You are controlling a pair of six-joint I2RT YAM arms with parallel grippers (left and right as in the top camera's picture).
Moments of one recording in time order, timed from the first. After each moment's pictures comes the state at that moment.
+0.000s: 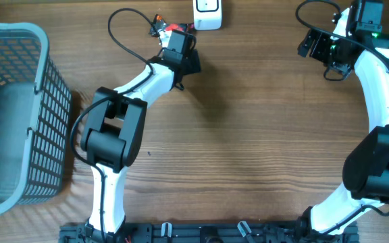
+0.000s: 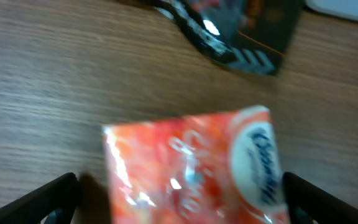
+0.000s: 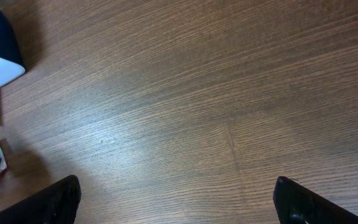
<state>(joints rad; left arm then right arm) -0.38 2.24 1.54 -0.25 -0.20 -0.52 -0.16 1.87 1.60 -0.81 -0.19 0.25</state>
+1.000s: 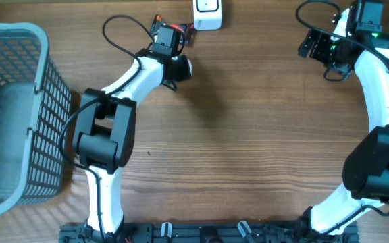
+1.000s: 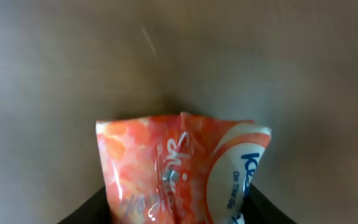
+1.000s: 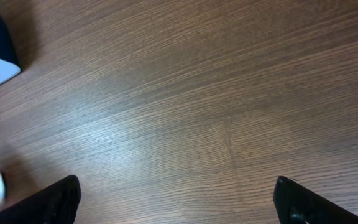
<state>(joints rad) -0.33 2.19 1.56 -0.54 0.18 -0.53 -0.16 1.87 1.60 -0.82 -0.17 0.25</state>
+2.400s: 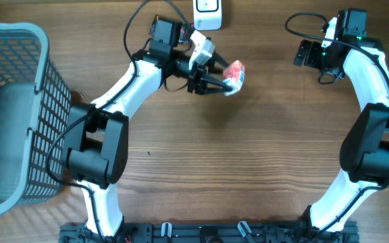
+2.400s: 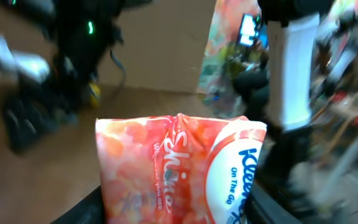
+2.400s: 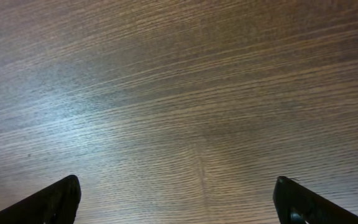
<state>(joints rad) -0.35 2.06 1.50 -0.21 1.55 0.63 -0.16 2.01 1.57 -0.70 -0.10 0.11</state>
